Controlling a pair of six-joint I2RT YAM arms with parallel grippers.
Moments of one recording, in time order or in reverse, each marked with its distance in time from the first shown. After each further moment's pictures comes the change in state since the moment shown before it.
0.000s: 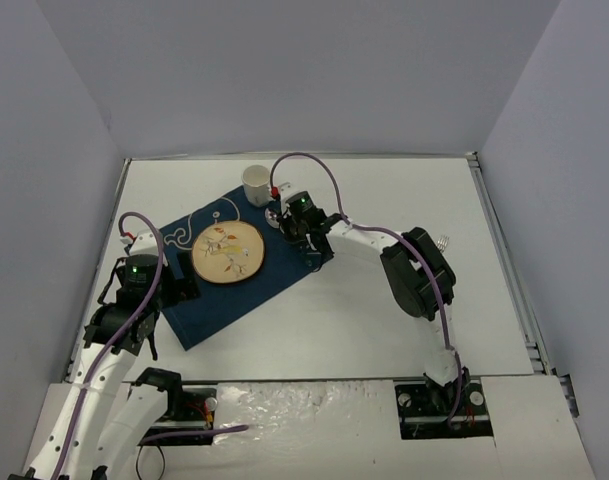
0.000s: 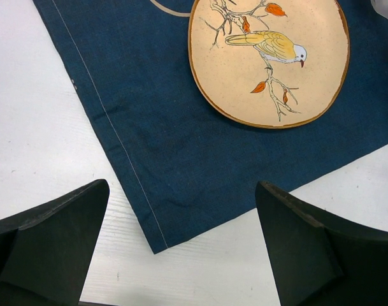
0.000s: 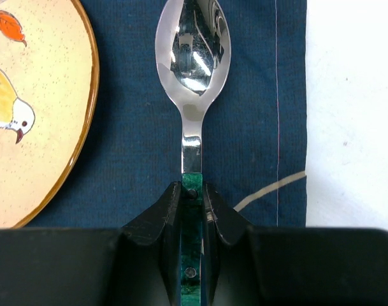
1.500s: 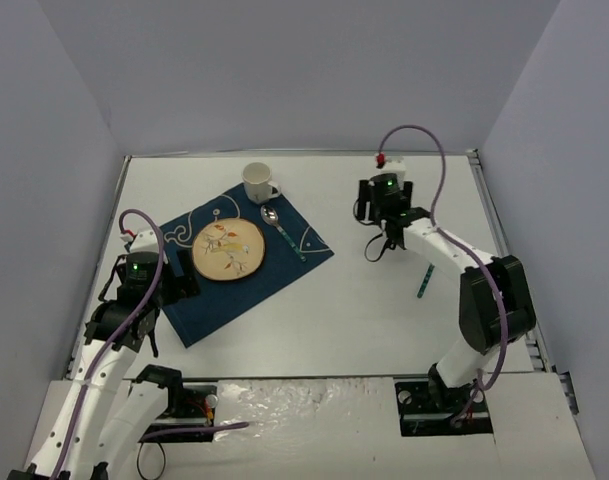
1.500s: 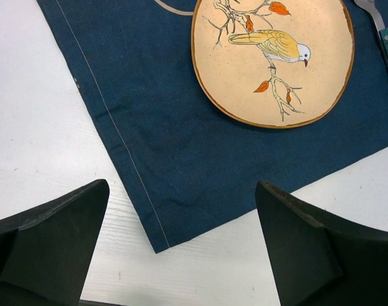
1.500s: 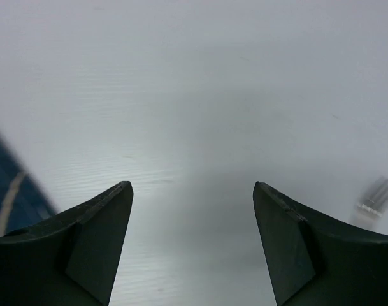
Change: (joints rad) left arm 0.000 0.003 0.000 -0.004 -0.008 0.000; right arm -0.302 -0.449 -0.333 -0.015 0.349 0.165
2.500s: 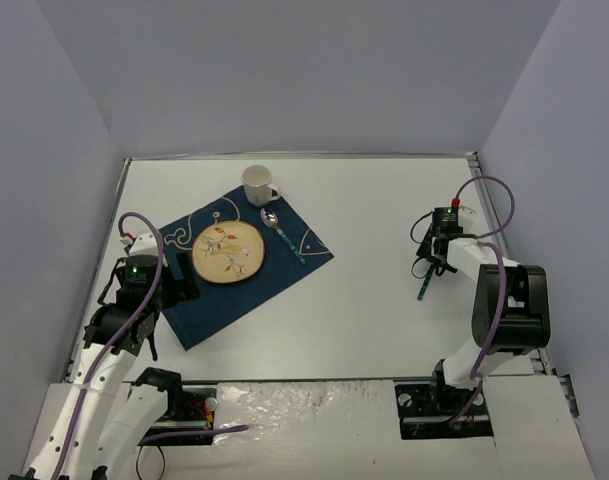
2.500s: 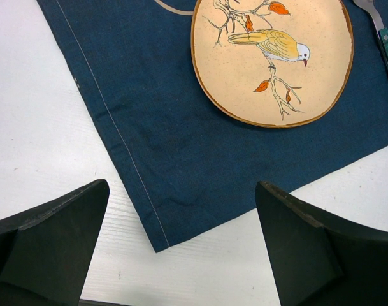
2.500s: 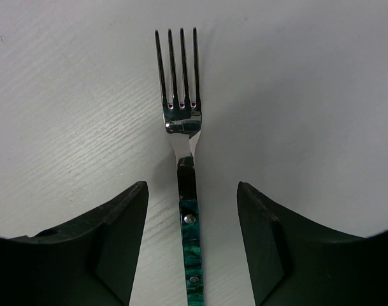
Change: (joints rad) left arm 0.000 -0.005 0.000 -0.003 0.001 0.000; right arm -0.431 -0.041 -0.279 -0.109 -0.056 0.180
